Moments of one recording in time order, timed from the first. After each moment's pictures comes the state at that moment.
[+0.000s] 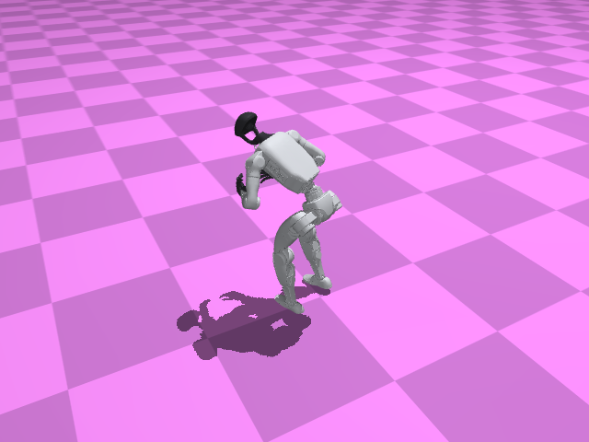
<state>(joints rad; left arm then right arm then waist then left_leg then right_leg) -0.57 0.70 -0.45 -0.33 -0.16 -0.18 0.26 -0.19 -0.50 0.38 -0.51 -0.13 -0.14 -0.44 0.04 -0.09 0.52 -1.00 -0.04 -0.01 0.68 -0.13 -0.22 -1.09 -0.06 0.00 0.92 -0.16 0.07</state>
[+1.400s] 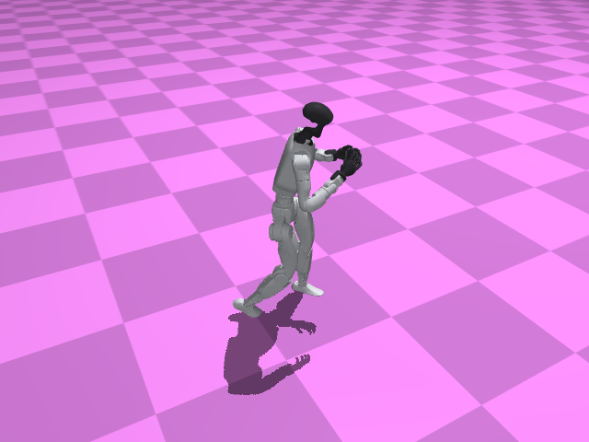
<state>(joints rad) 0.03 0.66 -0.04 -0.46 -0.40 -0.19 0.23 -0.47 -0.48 0.49 -0.52 0.05 -0.13 -0.16 0.24 -0.01 0.39 -0.13 0.04 -0.10 0.16 -0.05 -0.14 0.01 0.11 0.27 0.77 -0.08 0.16</state>
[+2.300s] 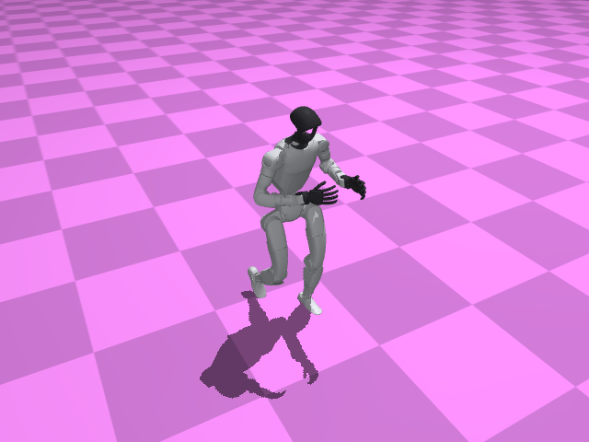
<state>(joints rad) -0.12 0.47 -0.17 -0.36 -0.33 -0.14 0.28 -0.27 -0.45 0.46 -0.44 0.13 -0.11 -0.17 0.19 0.00 0.42 -0.15 -0.02 0.13 0.42 -0.23 0.00 -0.08 0.02 0.10 1.05 0.05 0.13</state>
